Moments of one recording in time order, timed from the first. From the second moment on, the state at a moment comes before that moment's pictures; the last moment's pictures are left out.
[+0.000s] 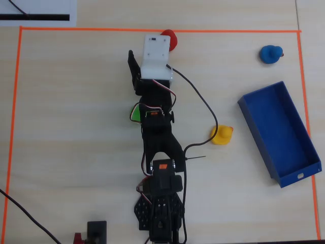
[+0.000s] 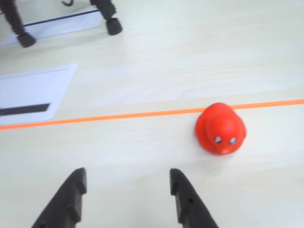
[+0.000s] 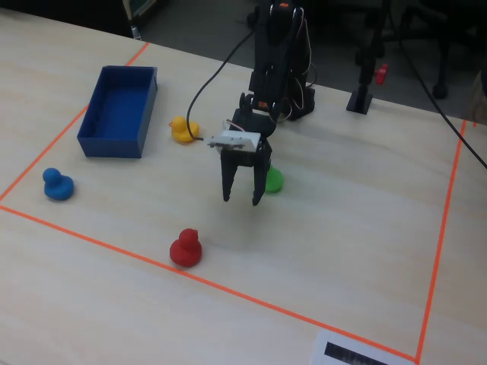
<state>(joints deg) -0.1 88.0 132.4 -31.8 -76.3</state>
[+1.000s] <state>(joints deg) 10.9 61.7 105.4 -33.5 -78.5</state>
